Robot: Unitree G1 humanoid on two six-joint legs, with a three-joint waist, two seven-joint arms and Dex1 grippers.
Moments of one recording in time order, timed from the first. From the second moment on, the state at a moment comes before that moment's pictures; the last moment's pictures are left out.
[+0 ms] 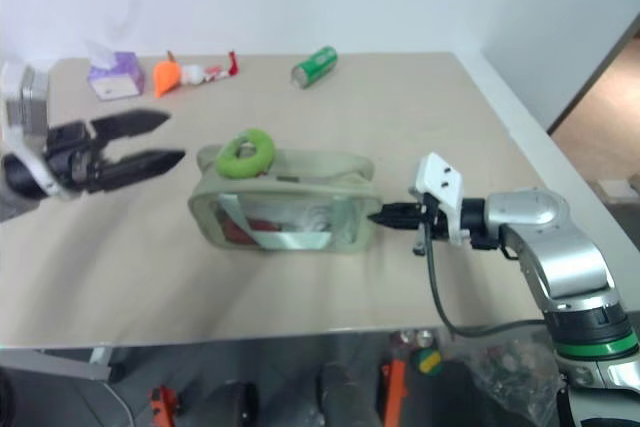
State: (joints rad) left arm -0.36 0.89 0.35 -0.26 -0.88 0.74 -0.99; right arm -0.44 -0.87 0.01 -0.19 0.40 0.51 1.13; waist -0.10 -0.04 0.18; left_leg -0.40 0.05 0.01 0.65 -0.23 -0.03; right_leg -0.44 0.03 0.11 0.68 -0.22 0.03
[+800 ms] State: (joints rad) left arm -0.33 0.75 0.17 -0.22 -0.77 0.68 -1.01; right arm -0.43 -0.86 0.00 -0.21 0.41 0.53 1.12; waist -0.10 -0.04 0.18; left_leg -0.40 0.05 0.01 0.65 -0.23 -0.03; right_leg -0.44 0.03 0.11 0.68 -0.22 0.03
